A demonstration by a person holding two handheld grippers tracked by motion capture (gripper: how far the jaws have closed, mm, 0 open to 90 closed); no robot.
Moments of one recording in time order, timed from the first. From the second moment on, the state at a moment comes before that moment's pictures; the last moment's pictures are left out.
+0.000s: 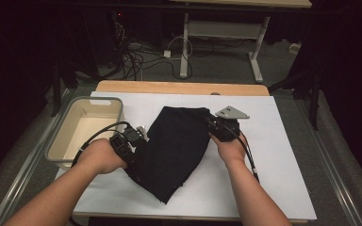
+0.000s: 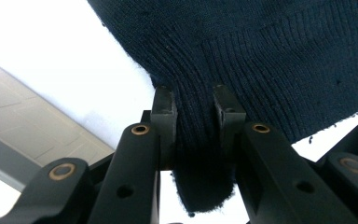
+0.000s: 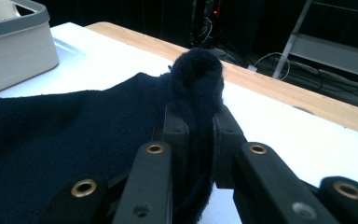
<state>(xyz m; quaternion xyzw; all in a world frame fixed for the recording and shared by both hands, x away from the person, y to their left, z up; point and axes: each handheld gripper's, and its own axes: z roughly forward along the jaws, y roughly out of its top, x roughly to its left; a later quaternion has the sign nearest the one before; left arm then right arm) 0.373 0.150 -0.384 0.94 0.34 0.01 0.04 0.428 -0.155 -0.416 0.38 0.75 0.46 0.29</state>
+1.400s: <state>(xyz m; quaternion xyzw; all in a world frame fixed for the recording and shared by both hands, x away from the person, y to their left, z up) 0.383 0.166 -0.351 0.94 0.34 0.00 0.01 0.430 -0.128 -0.396 0.36 0.75 0.48 0.28</state>
